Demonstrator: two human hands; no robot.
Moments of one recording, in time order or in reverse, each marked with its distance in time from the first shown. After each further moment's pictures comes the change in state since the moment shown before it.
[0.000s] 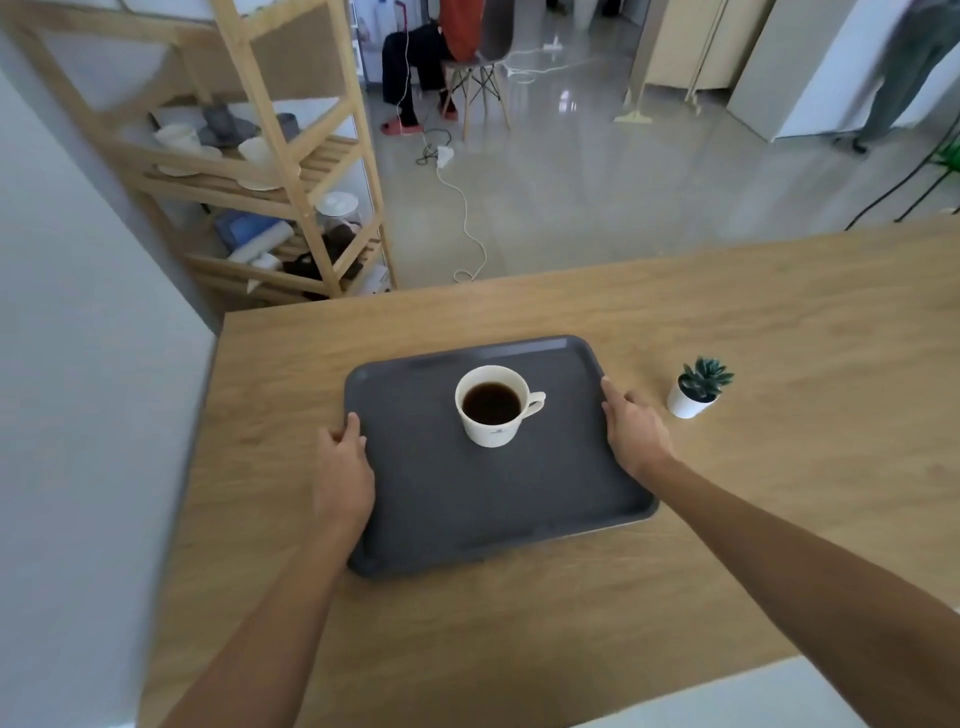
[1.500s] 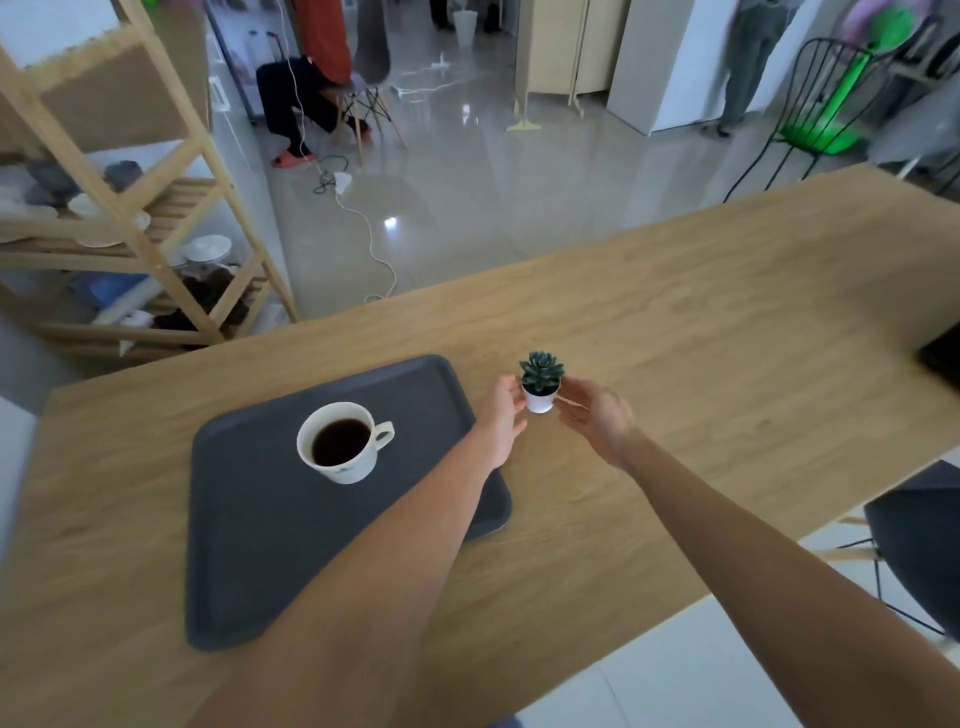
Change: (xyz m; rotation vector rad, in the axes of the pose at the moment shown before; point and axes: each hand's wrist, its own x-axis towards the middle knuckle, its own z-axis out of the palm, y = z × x) left_hand -0.052 0.323 0.133 -1.090 -0.811 -0.342; right_hand -0.001 0.105 -0.088 1.360 -0.081 0.408
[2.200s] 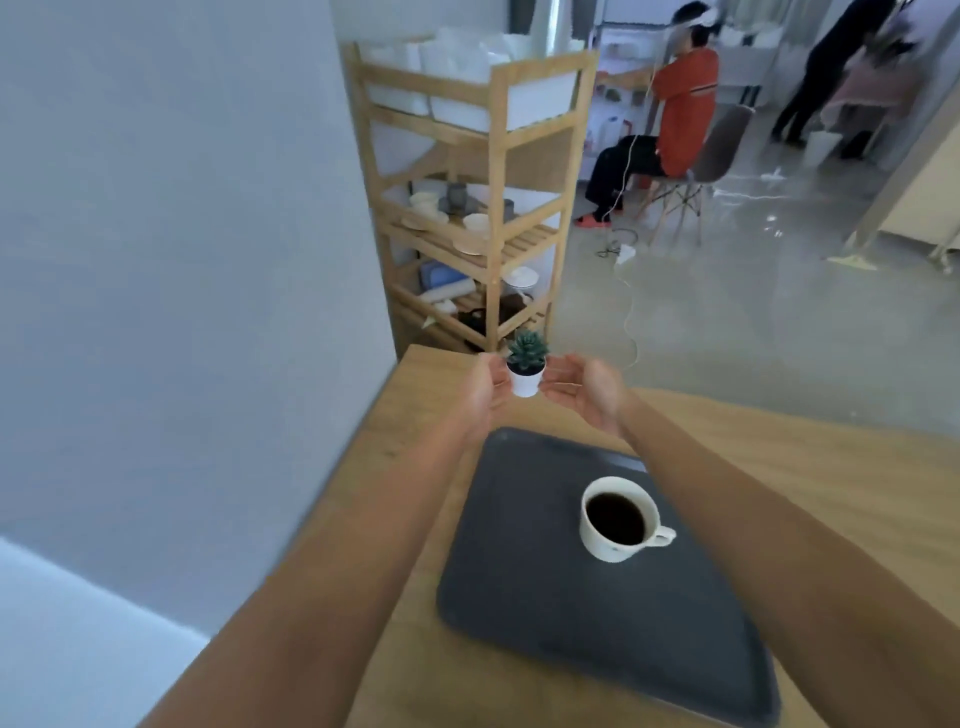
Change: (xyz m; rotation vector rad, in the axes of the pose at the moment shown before) left_hand -0.113 0.146 -0.326 -0.229 0.533 0.336; right_hand 0.016 -0.042 0.406 -0.256 -0.701 0.018
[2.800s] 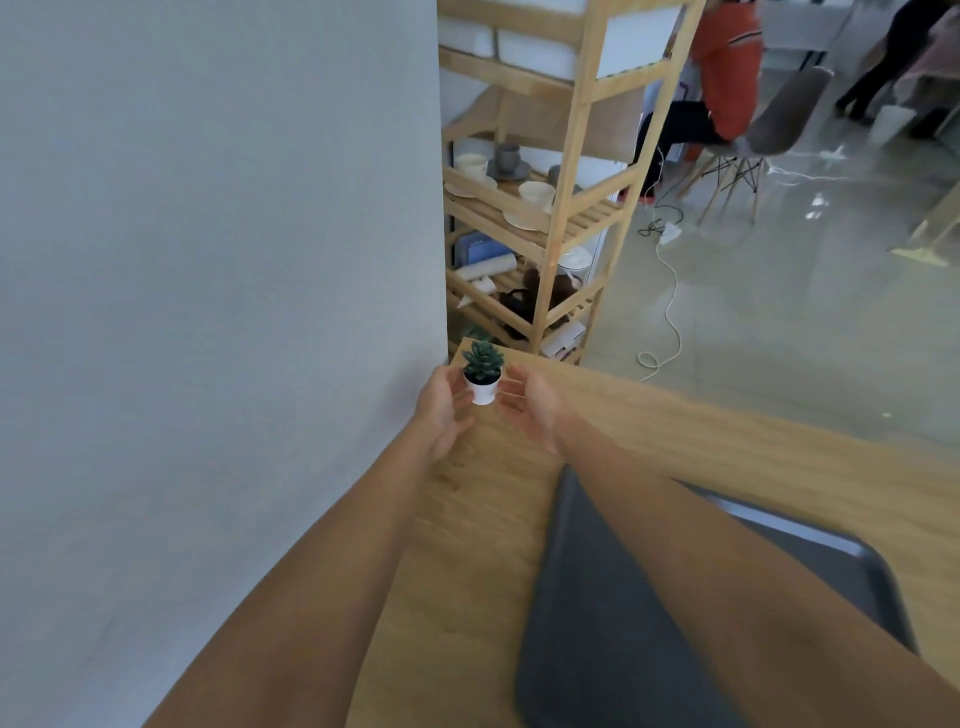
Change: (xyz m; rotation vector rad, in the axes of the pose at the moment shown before) left_hand 0.100 -0.020 -0.134 -0.099 0.126 -0.082; right_hand 0.118 0.074 0.124 -0.010 -0.034 0.175
